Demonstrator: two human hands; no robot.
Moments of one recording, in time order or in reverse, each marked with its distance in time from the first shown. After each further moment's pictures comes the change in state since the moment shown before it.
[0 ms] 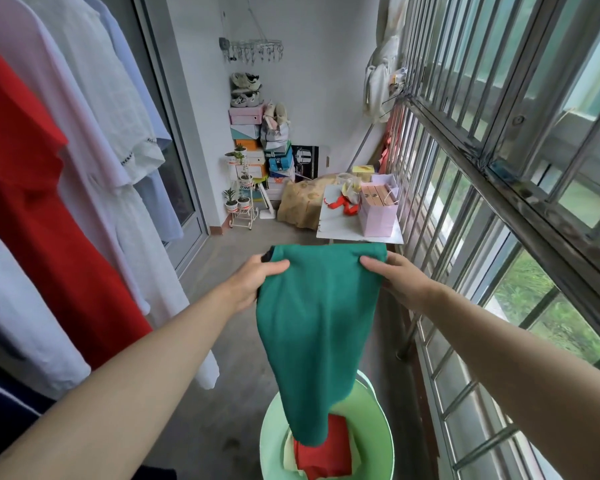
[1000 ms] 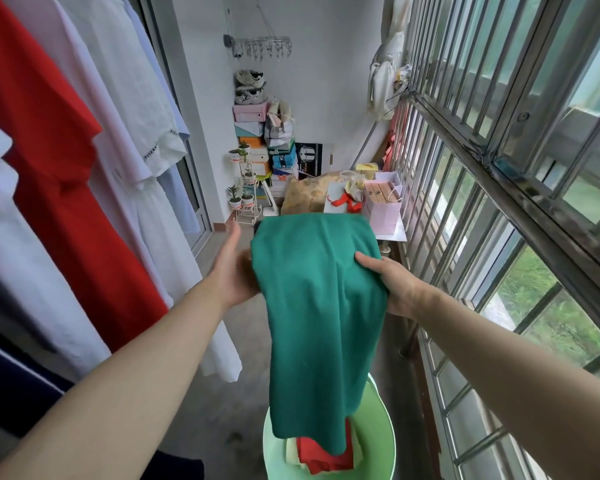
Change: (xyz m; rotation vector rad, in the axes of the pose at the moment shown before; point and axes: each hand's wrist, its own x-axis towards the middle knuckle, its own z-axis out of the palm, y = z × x) left_hand -0.022 0.016 -0.012 -0.596 0.125 -0.205; right_hand -0.011 0.001 0.031 0.302 0.013 0.226
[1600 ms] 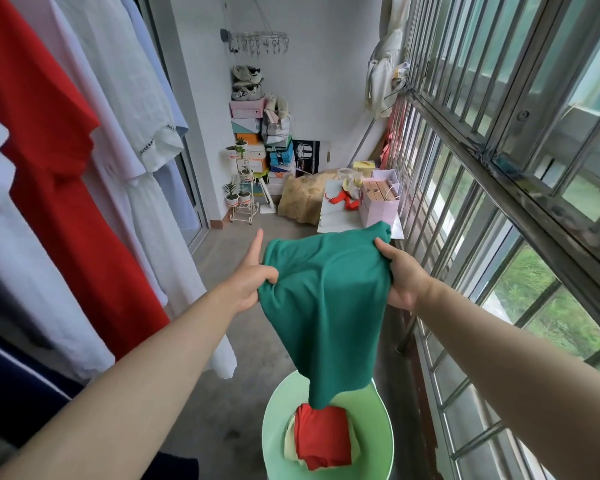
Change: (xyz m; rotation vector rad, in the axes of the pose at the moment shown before) left_hand 0.020 -0.022 -0.012 0.469 0.026 0.197; right_hand -0.009 -0.008 0.011 0.276 0.083 0.022
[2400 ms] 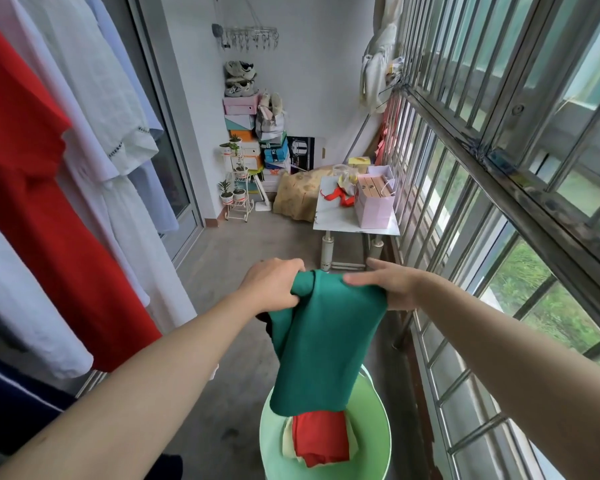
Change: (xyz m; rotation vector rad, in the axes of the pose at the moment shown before) left_hand 0.000 -0.001 0.030 1.576 -0.072 0.462; right_hand 0.014 -0.007 -0.019 -0.673 -0.039 0.241
